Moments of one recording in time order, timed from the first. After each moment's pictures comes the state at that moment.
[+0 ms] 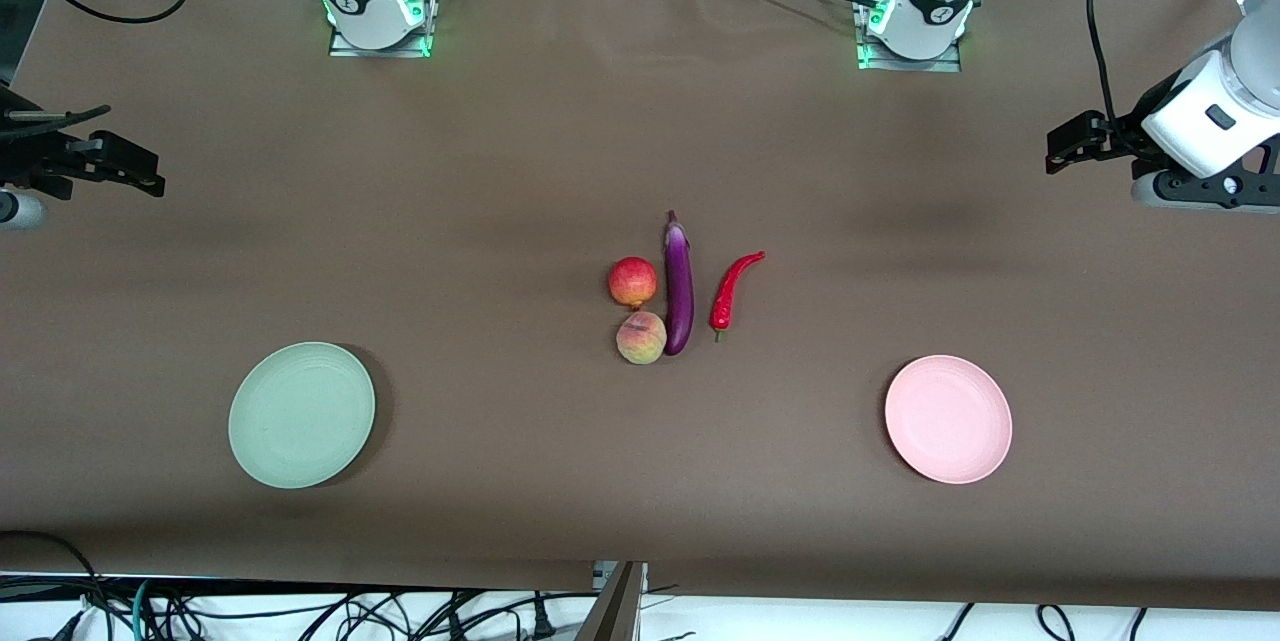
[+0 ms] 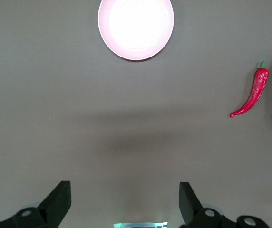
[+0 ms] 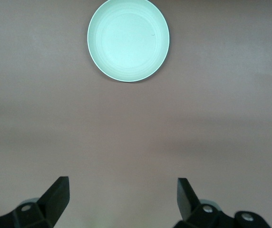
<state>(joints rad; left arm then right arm) -0.03 0.03 -0.02 -1.62 0.00 1.50 0.00 0.06 0.15 -0.07 -1.43 -0.03 1.50 -0.08</state>
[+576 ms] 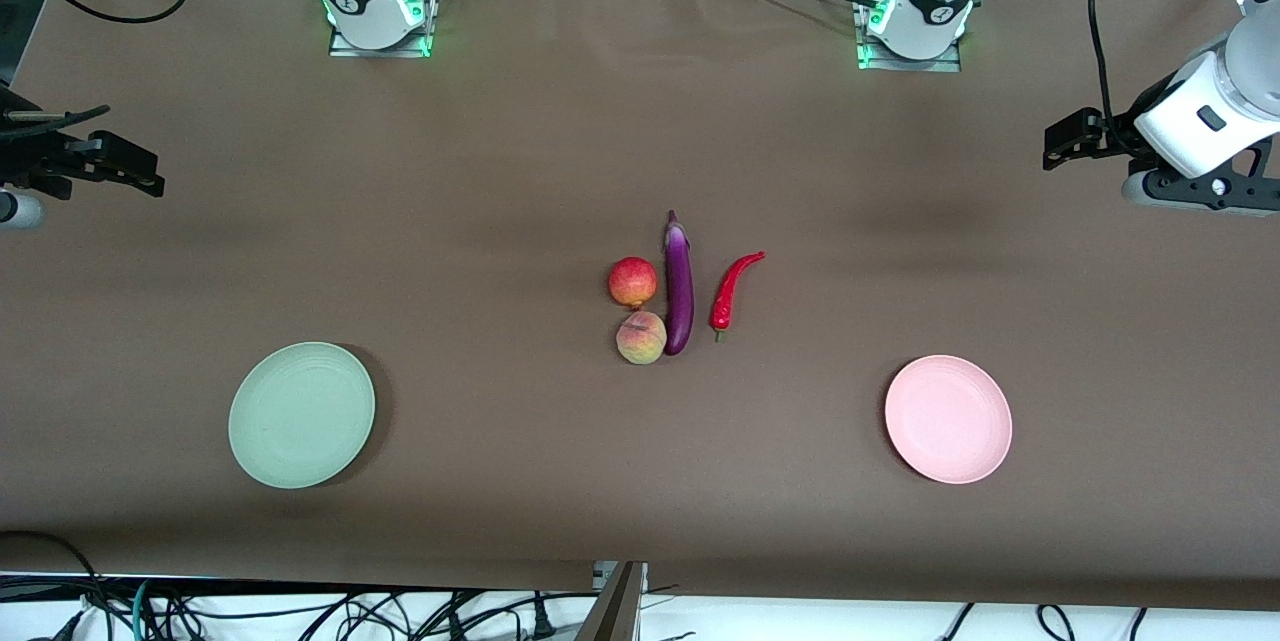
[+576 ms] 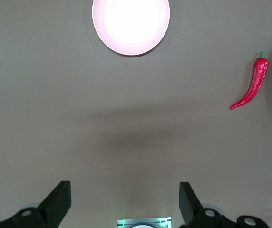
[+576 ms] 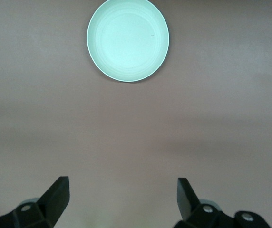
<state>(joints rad) -0.03 0.03 -0.02 -1.62 0.00 1.49 0.04 0.06 0.15 -0.07 -1.43 -0.03 1.50 -0.08</state>
